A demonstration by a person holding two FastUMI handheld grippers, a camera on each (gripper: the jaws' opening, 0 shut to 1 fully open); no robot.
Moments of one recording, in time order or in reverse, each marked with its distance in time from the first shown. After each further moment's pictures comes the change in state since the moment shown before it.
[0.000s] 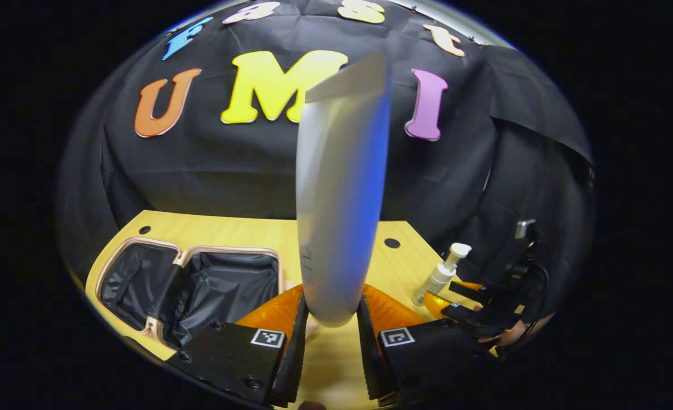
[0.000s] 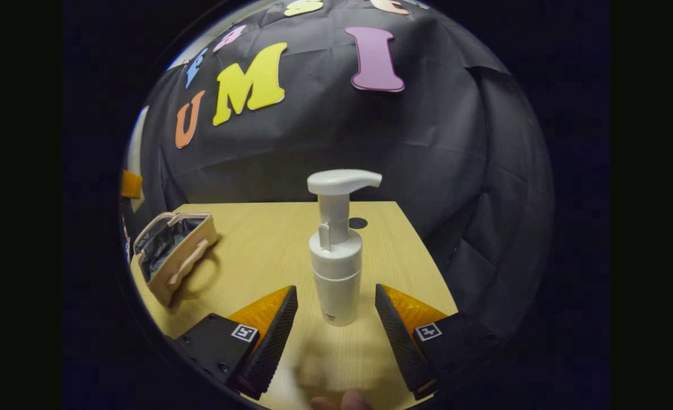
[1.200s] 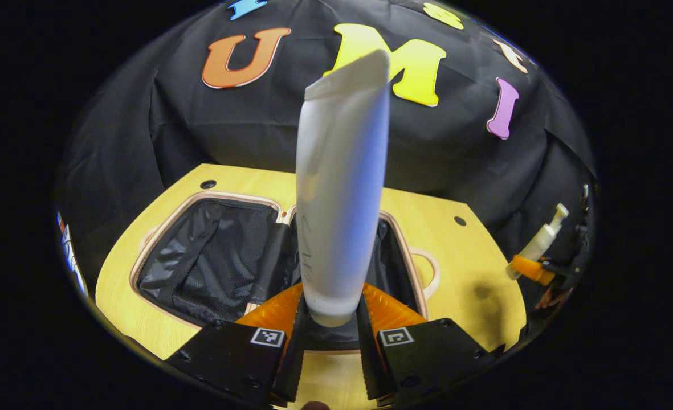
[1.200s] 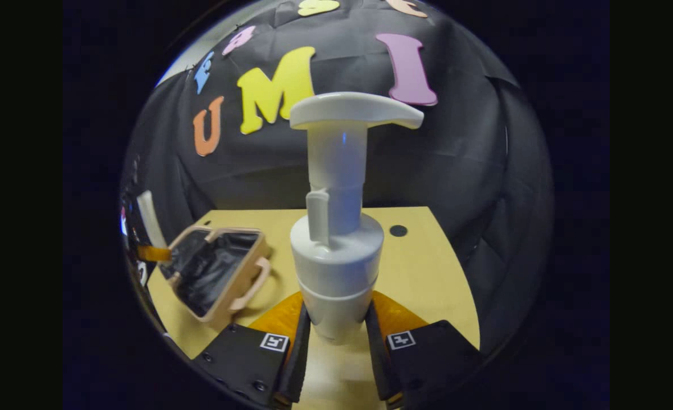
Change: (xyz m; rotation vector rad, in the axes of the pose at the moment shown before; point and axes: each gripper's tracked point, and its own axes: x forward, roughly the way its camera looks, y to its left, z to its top) left arm -0.013 0.171 -0.090 -0.145 0.226 0.079; right arm -0.102 0.119 0.065 -0.002 0.055 0.176
